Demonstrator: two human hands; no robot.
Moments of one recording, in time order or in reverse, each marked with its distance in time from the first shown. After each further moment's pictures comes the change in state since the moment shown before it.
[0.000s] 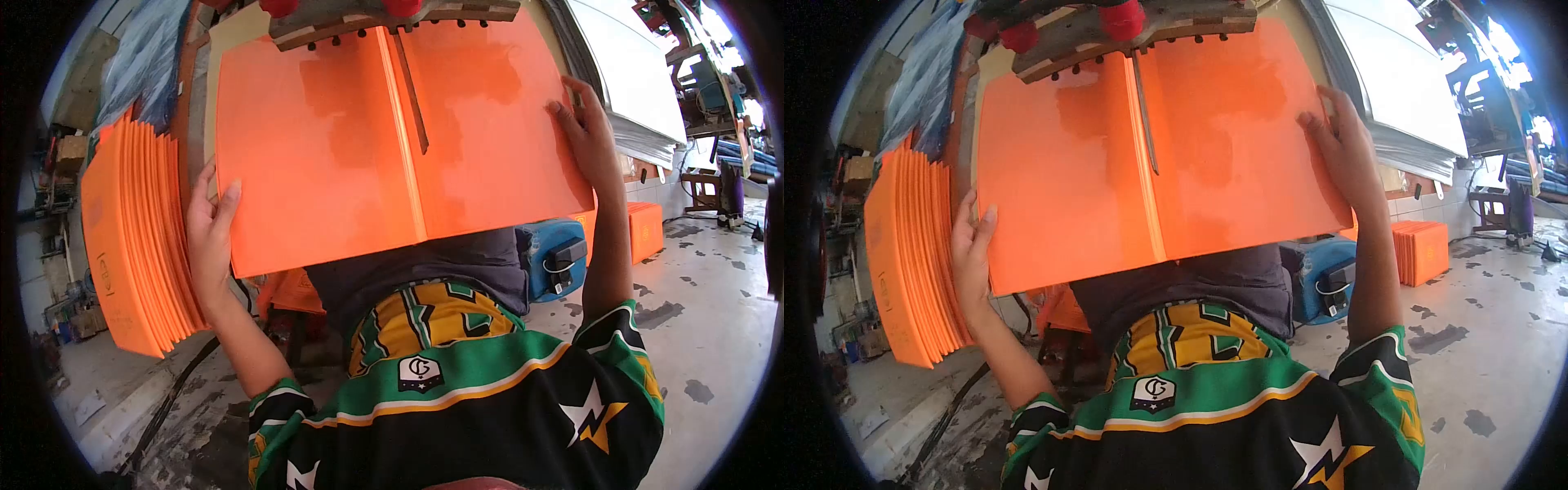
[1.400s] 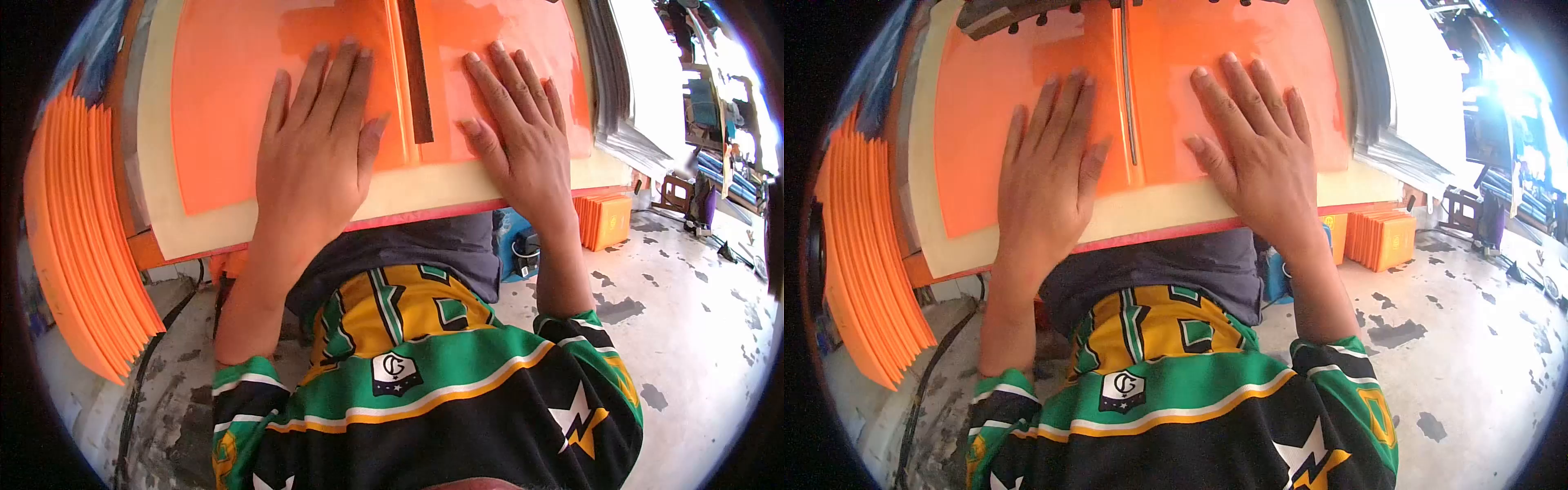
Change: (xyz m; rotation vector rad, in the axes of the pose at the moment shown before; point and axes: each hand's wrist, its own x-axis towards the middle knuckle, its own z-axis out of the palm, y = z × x) left_hand 0.013 0.000 0.164 1.089 -0.151 0.608; right_hand -0.028 -0.036 0.075 -0.664 -0.109 -0.556
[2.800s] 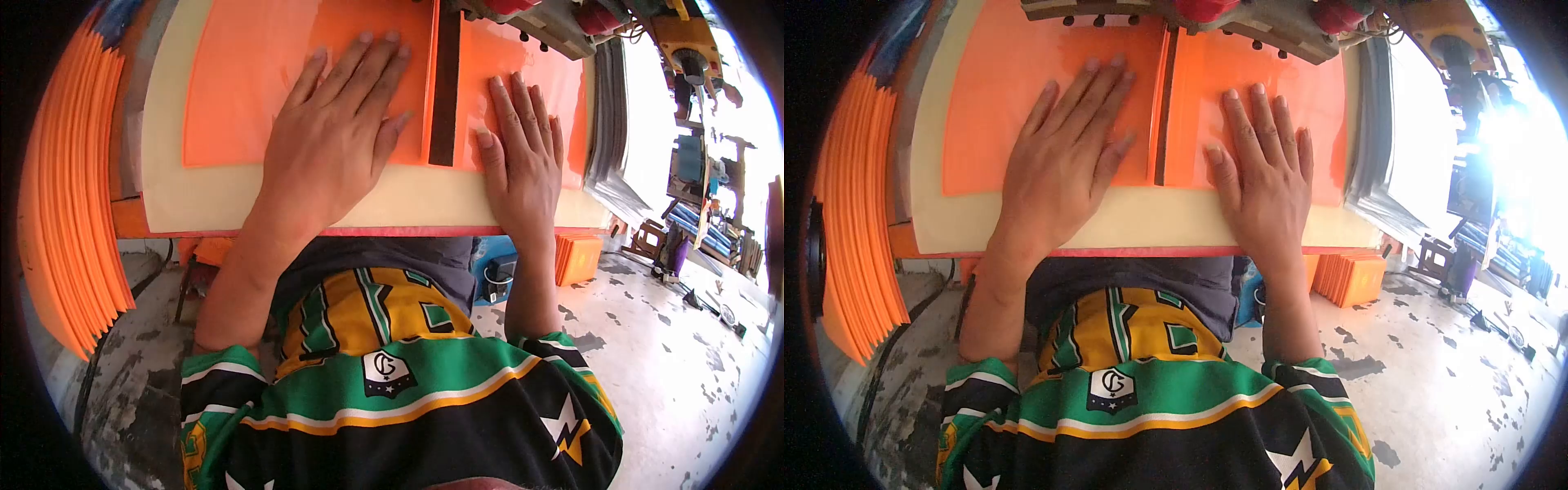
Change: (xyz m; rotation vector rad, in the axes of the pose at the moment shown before) left_hand 0.008 -0.009 -0.003 -0.032 0.088 -0.011; right_hand 0.012 -0.011 0.005 0.006 0.030 0.045
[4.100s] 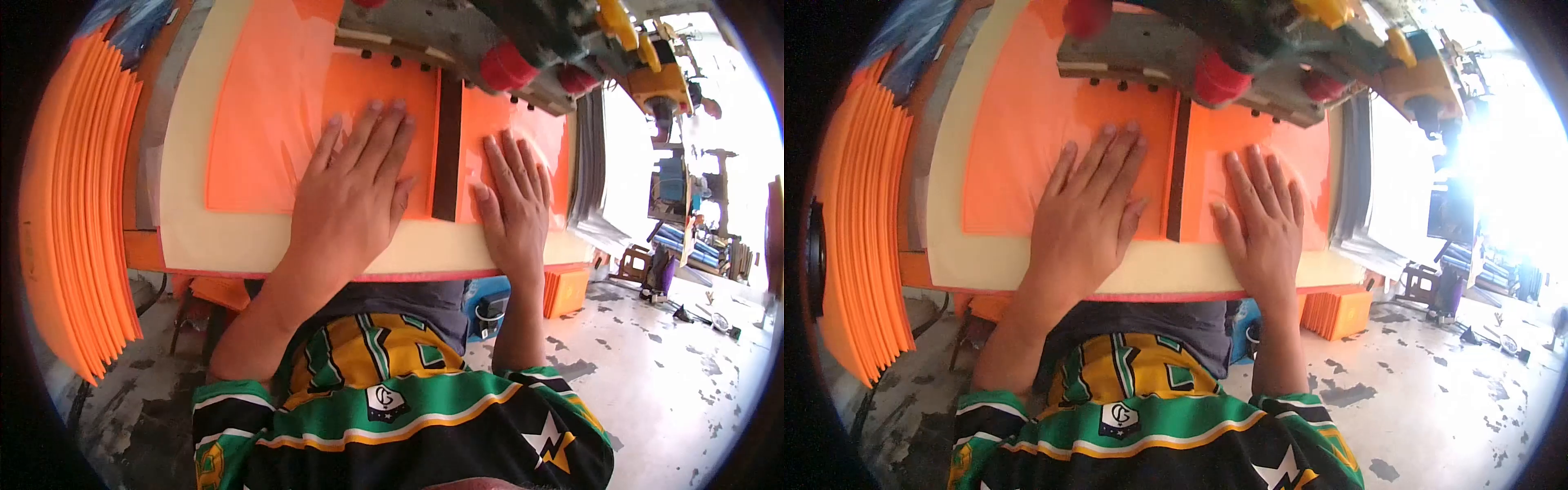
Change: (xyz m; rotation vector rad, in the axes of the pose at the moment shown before) left_hand -0.002 0.009 -0.001 -0.031 0.004 -0.051; right_hand 0.005 0.005 -0.011 -0.011 -0.055 -0.002
